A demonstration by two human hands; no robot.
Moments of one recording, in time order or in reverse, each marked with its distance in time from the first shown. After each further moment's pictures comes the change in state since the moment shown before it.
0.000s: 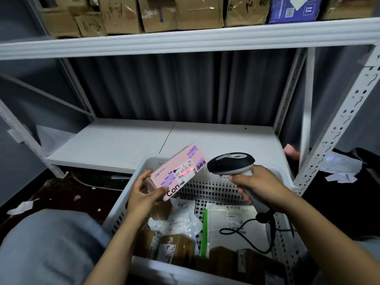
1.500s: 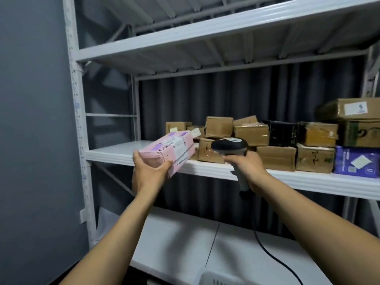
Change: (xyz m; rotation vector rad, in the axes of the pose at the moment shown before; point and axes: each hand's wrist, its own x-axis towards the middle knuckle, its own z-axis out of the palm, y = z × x) left_hand 0.106 0.348 -0.171 0.260 0.615 0.397; right_hand 0.118 -0.363 0.122 0.173 0.302 -0.456
